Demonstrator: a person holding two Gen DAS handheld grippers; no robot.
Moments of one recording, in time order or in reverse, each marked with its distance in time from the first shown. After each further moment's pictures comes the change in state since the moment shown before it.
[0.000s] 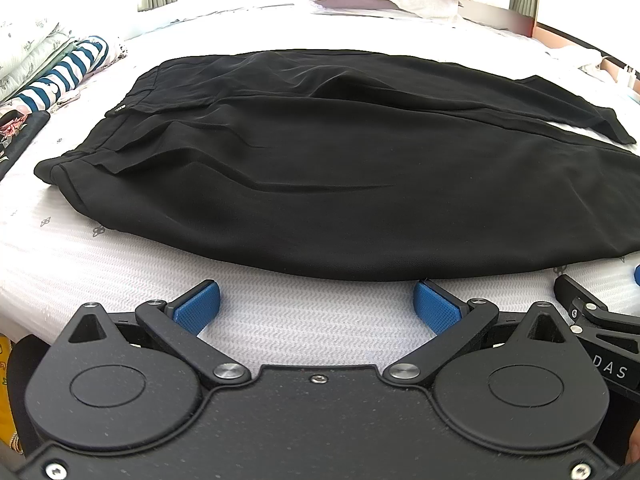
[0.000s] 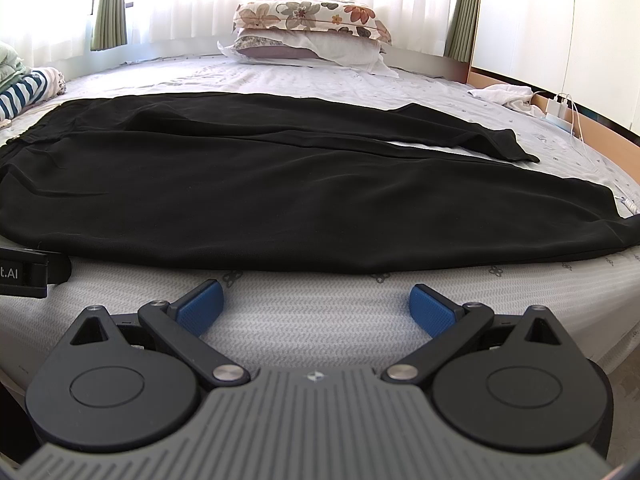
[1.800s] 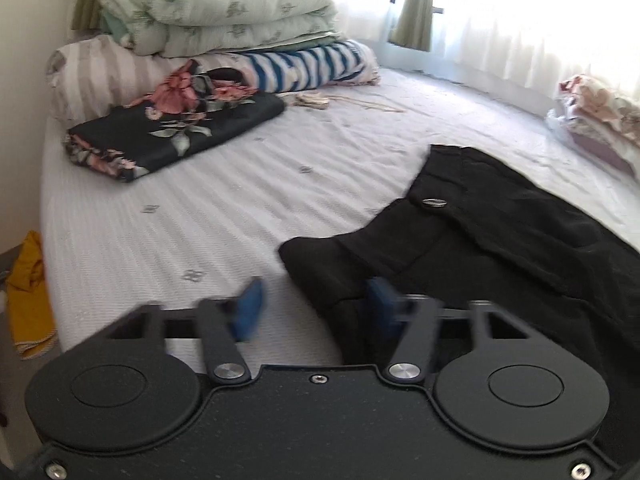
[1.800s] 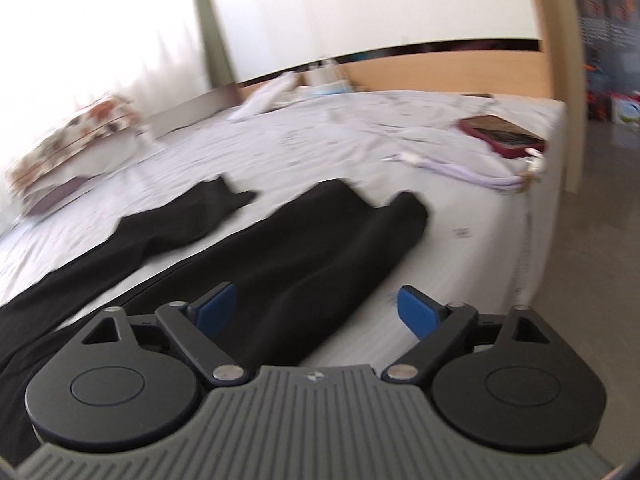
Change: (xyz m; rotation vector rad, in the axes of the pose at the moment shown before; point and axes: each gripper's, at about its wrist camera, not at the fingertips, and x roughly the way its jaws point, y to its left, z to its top) left arm 0.053 0.222 0.061 -0.569 -0.194 0.418; right arm 0.040 -0.311 0.026 0.629 -0.114 -0.372
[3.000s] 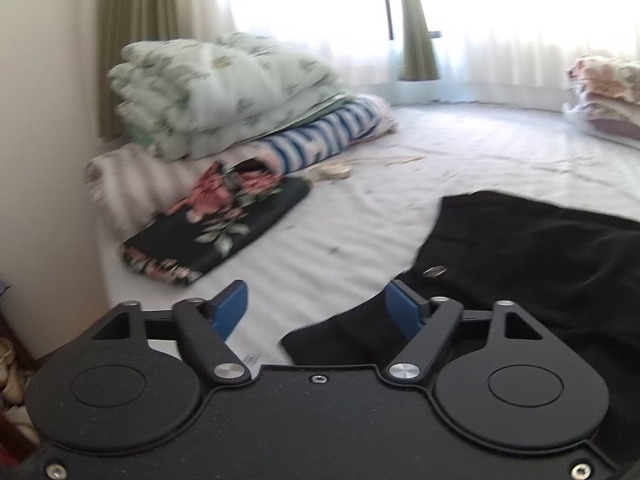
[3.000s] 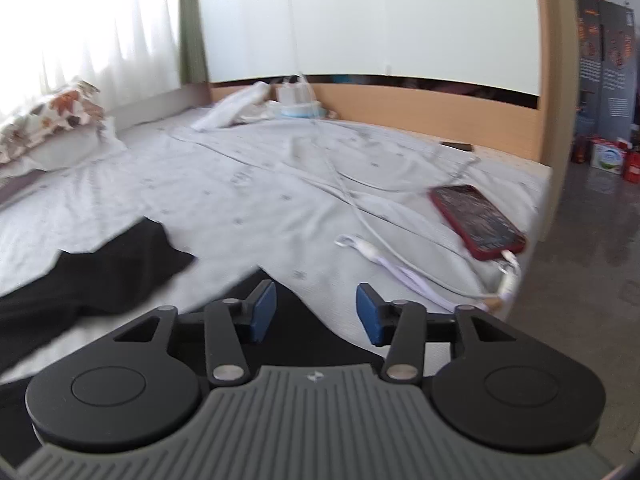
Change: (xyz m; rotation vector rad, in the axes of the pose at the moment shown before) left arm -0.051 -0.041 0.034 0.207 -0.165 0.174; right arm 0.022 -0.004 0.095 -0.121 0.000 -0.074
